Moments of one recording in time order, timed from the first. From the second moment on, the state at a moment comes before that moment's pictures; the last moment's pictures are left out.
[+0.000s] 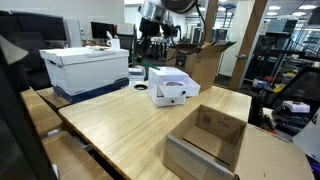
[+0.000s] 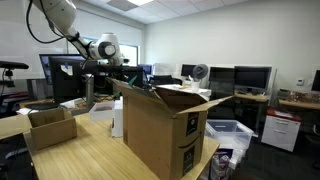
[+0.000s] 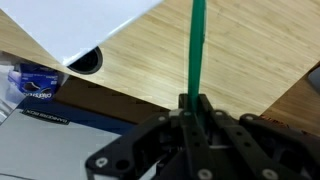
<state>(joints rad) 0.10 0.36 0.10 -1.81 -0.07 2.48 -0.09</state>
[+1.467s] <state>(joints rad) 0.09 0.13 0.05 -2.19 -0.11 2.54 -0.09</state>
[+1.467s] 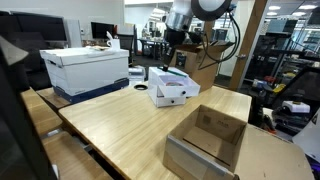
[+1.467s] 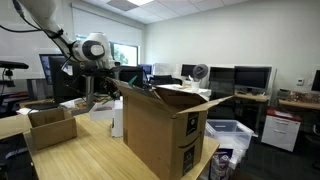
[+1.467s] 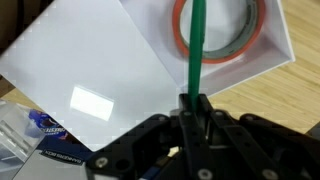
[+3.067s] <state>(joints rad) 0.09 0.13 0.05 -2.26 -0.17 2.54 -0.21</state>
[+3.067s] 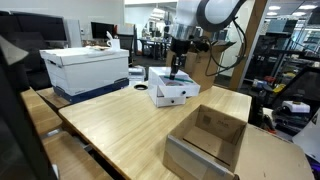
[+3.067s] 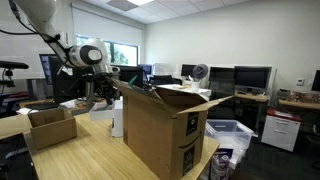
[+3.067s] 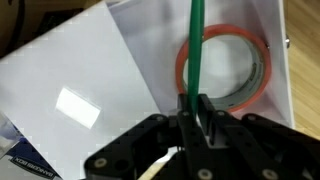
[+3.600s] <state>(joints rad) 0.09 0.14 0.06 -2.26 -0.16 2.54 -0.20</state>
